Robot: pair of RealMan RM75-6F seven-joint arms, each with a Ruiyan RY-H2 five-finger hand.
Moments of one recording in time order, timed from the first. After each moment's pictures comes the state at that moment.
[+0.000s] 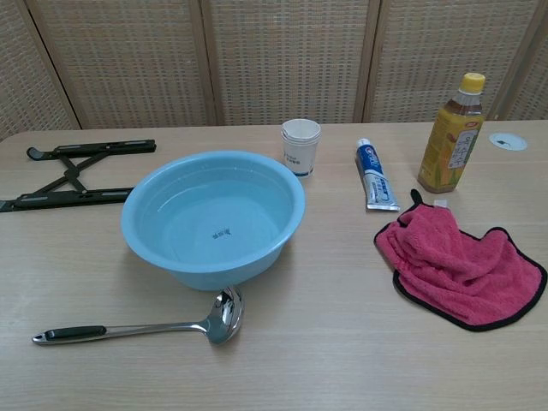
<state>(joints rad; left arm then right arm) -0.03 -1.01 0.03 -1.84 1.66 1.59 0.16 -0.03 -0.99 0.06 -1.74 -1.68 1.70 0.02</state>
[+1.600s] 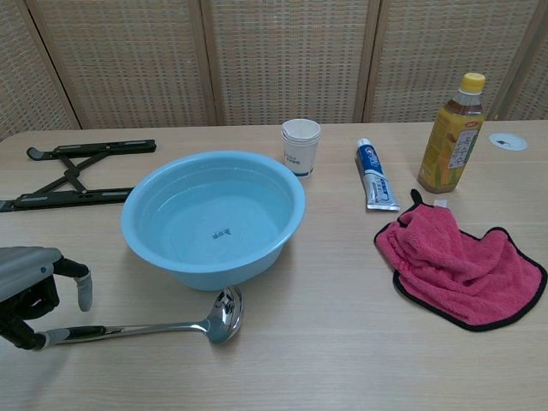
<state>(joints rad) -0.35 -1.55 -0.04 -1.60 1.14 1.02 0.53 -0.01 -0.97 0.05 -1.75 -1.65 1.64 0.08</state>
